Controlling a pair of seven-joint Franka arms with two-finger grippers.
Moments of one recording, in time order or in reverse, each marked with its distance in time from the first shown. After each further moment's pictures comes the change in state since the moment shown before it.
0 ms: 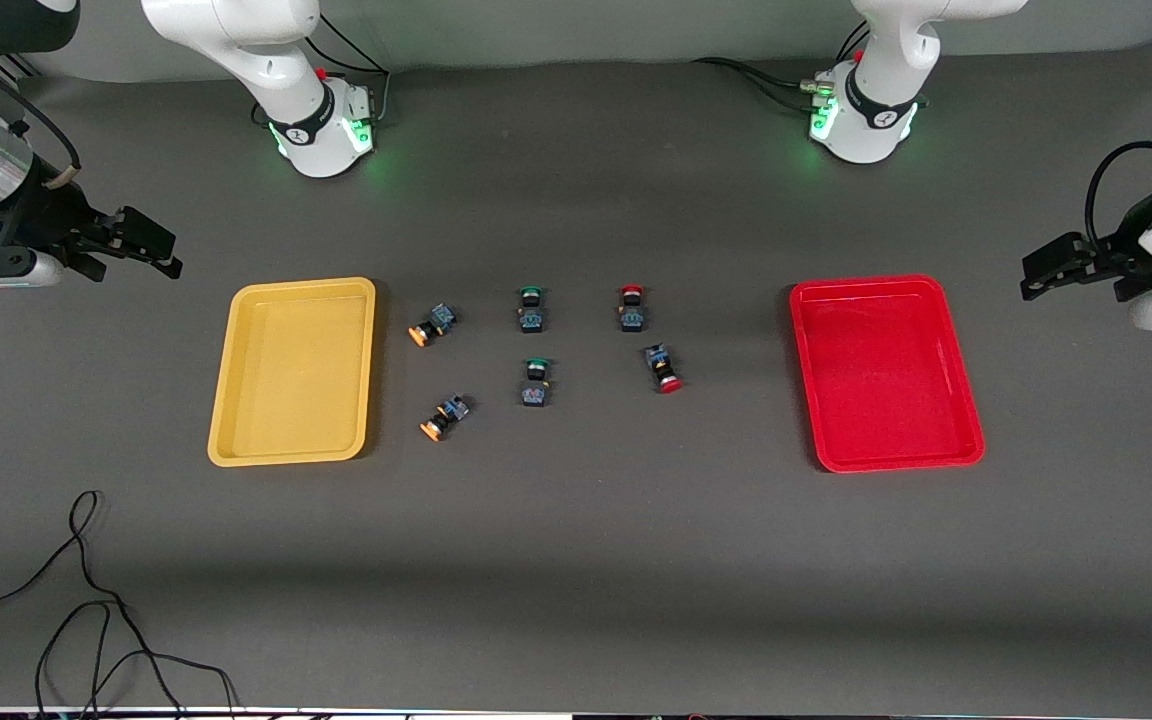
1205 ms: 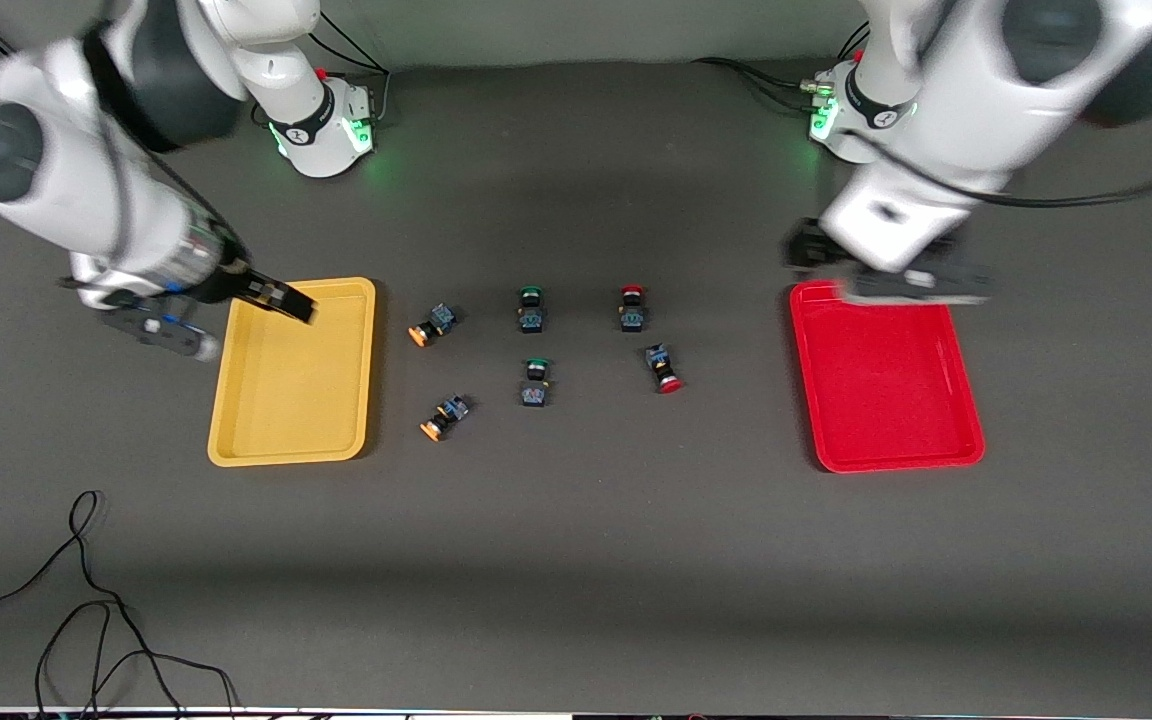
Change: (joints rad) left arm -0.348 0.013 -0.122 -0.111 -0.025 0.155 -0.510; right arm 0.102 0.195 0.142 -0.046 0.017 0.123 0.648
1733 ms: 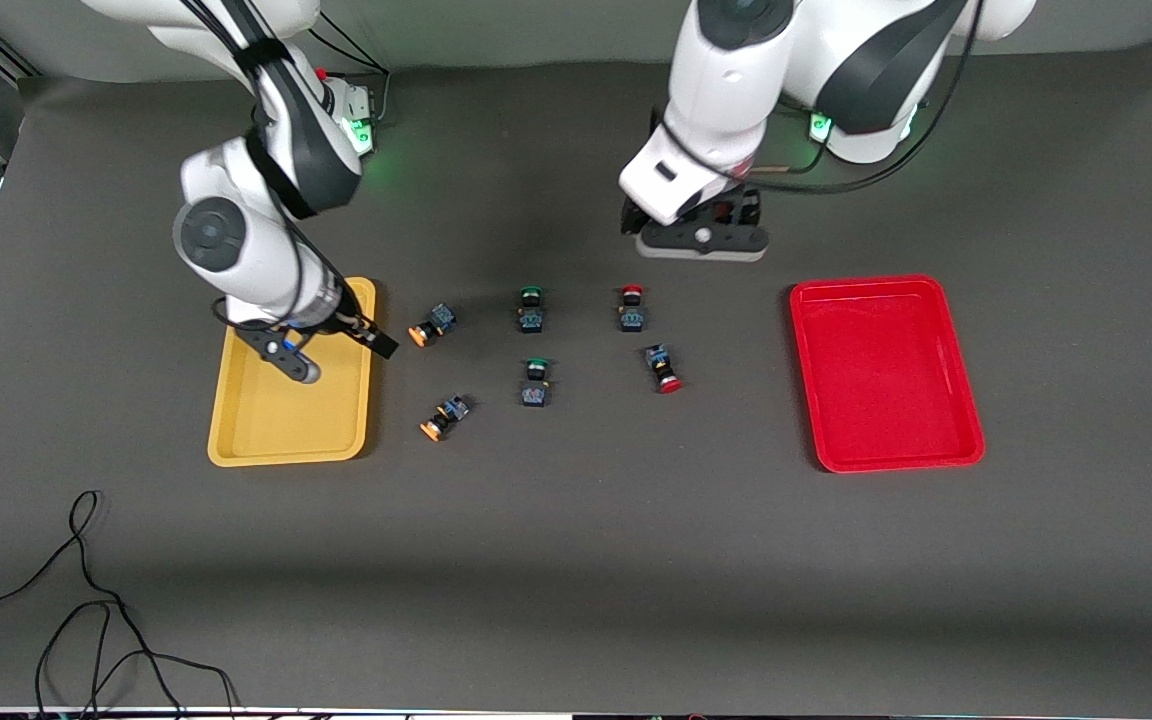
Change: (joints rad) left arm -0.230 0.094 -0.002 -0.043 0.005 0.161 -0.166; right arm 0.085 0.110 0.003 -0.289 0.003 0.404 0.283
